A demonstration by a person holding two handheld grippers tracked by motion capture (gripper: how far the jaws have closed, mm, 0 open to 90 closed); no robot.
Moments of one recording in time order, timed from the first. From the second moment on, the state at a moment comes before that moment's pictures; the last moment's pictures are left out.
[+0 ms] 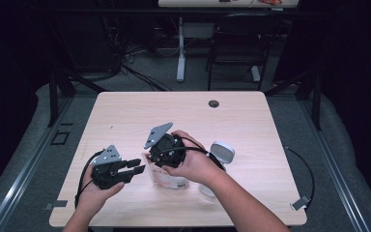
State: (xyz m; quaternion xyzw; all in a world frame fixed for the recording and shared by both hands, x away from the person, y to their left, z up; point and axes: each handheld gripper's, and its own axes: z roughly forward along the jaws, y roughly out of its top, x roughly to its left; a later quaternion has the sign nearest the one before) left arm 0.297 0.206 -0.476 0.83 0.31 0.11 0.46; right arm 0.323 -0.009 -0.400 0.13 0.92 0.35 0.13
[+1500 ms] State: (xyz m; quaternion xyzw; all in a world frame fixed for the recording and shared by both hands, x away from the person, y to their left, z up) left arm 0.300 0.194 -0.494 0.84 0.30 0.09 0.45; right arm 0.328 -0.037 -0.400 0.12 0.93 0.34 0.11
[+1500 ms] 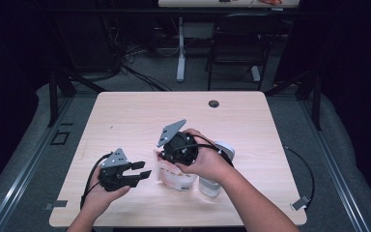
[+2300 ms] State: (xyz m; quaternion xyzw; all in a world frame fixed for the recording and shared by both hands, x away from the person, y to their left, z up) left arm 0.314 0.166 -0.548 0.87 0.22 0.06 0.43; right arm 0.323 -0.040 -0.400 0.10 0.93 0.34 0.11
